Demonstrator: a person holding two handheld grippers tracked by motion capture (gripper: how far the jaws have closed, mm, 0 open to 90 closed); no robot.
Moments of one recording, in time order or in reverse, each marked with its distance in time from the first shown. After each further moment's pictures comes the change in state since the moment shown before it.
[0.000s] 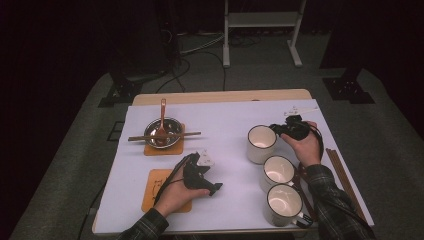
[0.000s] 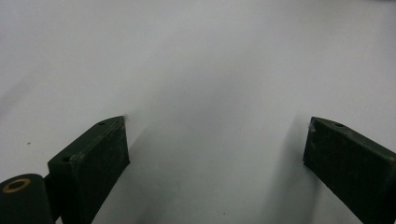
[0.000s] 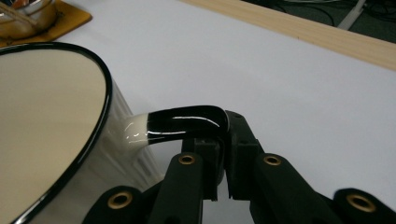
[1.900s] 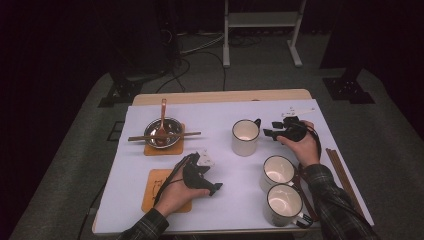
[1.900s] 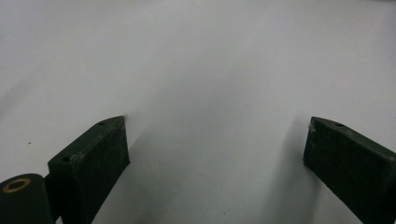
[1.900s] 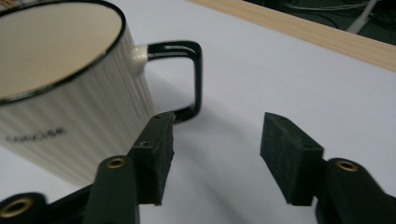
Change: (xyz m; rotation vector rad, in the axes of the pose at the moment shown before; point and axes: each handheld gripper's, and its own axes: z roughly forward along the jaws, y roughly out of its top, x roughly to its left) left arm 0.000 0.000 0.000 0.001 0.002 0.001; right arm -0.006 -0.007 0.013 -0.017 0.019 -0.034
